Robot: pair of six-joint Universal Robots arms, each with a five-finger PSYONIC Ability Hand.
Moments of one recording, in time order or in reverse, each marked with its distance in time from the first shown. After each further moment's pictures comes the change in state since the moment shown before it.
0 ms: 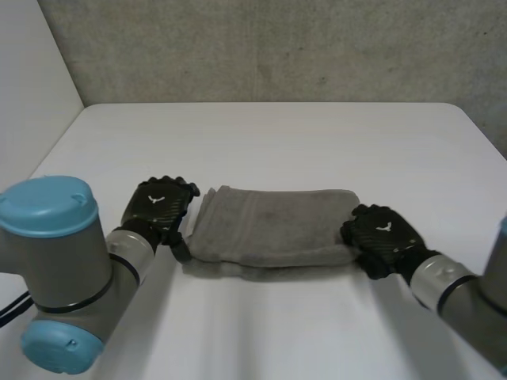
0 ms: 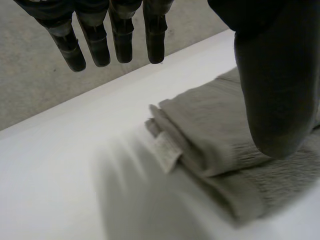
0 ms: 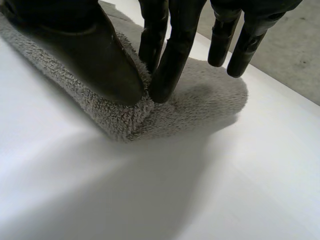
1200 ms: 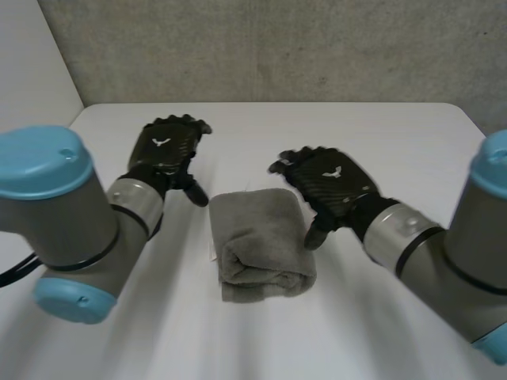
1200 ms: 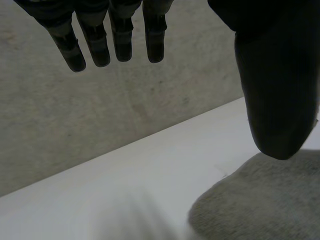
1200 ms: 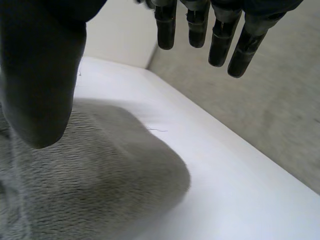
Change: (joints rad) left arm -0.042 -0.010 0.210 0.021 0.002 -0.106; right arm 0.295 -0.092 -0.322 0.202 0.118 0.172; left_hand -0.010 -0.016 0.000 0.000 -0.008; right_hand -0.981 -1.062 0.000 0.000 -1.071
